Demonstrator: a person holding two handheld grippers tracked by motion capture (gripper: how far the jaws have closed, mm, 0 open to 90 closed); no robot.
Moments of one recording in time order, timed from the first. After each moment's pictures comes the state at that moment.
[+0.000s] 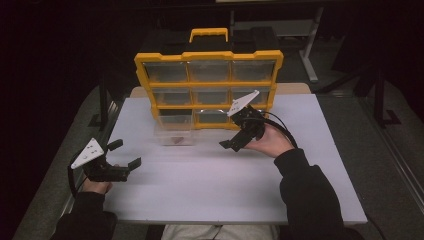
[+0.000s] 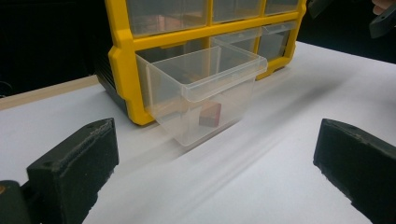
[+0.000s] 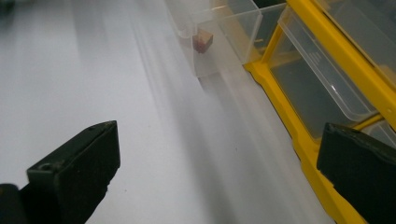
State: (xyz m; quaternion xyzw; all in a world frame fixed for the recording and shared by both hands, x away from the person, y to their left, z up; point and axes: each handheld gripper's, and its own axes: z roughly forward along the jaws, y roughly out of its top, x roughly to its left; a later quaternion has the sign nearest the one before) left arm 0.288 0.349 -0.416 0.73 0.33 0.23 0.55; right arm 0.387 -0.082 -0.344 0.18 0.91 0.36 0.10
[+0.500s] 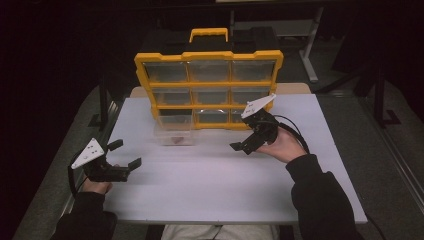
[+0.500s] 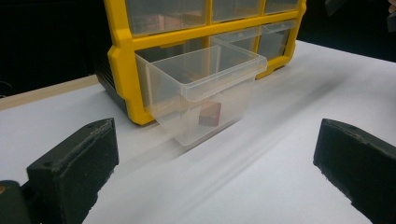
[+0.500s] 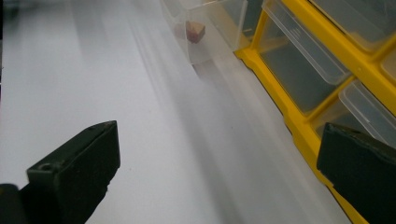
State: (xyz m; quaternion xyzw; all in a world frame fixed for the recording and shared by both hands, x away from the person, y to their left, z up) left arm 0.287 0.349 -0.416 0.73 0.33 0.23 0.55; right arm 0.374 -0.115 -0.345 0.20 0.90 0.38 0.10
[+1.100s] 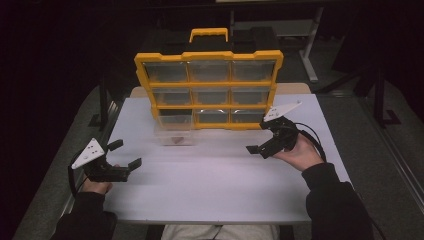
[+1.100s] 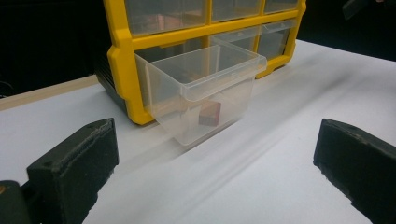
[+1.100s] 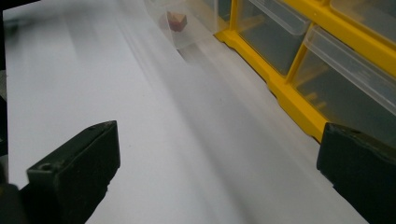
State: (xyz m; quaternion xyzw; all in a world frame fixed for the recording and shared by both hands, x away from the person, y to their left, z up) left arm 0.287 0.348 -0.416 0.73 0.33 0.24 0.55; right arm 0.358 -0.163 -0.357 0.26 0.87 0.41 0.09
